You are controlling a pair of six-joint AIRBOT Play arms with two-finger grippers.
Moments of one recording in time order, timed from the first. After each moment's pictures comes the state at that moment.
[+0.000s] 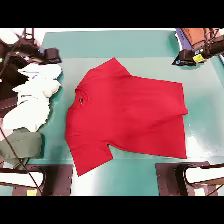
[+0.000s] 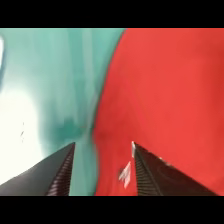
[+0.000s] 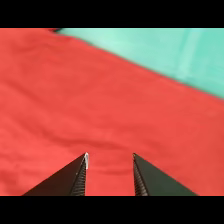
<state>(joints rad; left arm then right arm) 0.00 -1.51 1.73 1.30 -1.21 -1.52 -0.14 -1.53 1.79 -1.14 1.43 1.37</state>
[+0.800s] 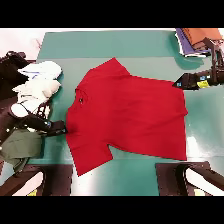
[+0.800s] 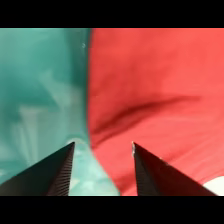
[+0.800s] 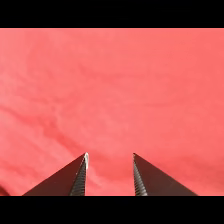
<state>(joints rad) 0.05 -0.97 0.58 1.11 -1.18 -1.47 -0.14 -1.08 1.24 -1.07 1.35 1.34</state>
